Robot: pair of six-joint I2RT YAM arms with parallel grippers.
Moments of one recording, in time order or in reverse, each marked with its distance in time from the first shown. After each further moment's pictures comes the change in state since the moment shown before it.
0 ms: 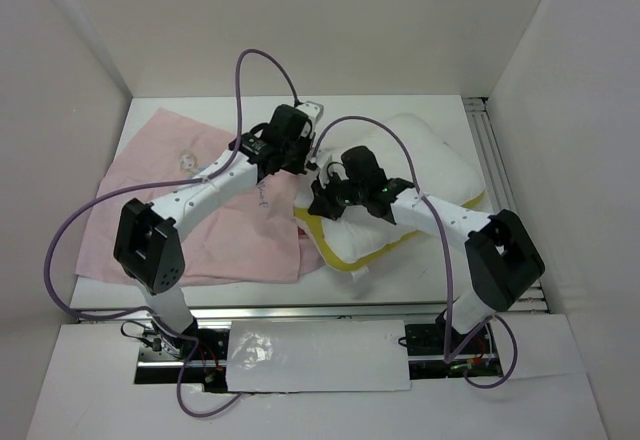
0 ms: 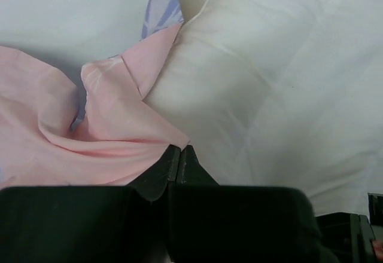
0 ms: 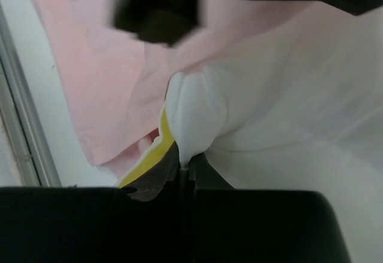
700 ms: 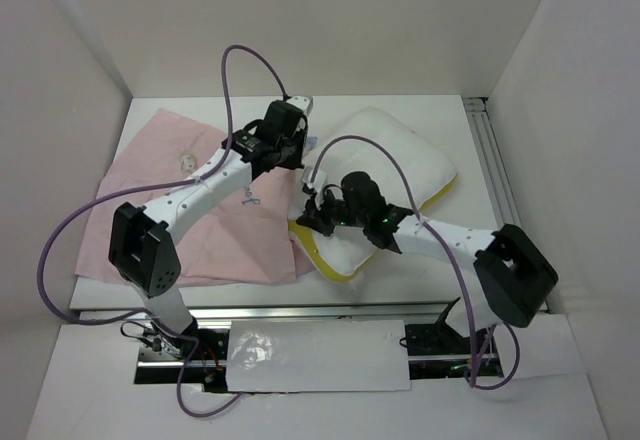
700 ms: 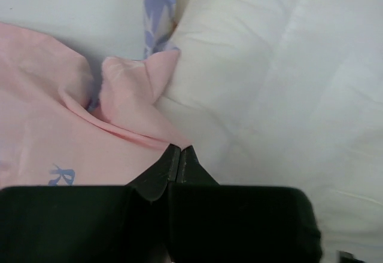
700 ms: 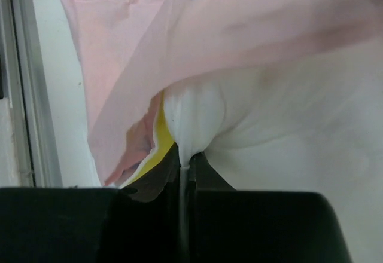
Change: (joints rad) left arm 0.026 -0.013 0.032 -0.040 -0.055 -0.101; right arm 0.098 -0.152 -0.224 0.301 0.024 -0.013
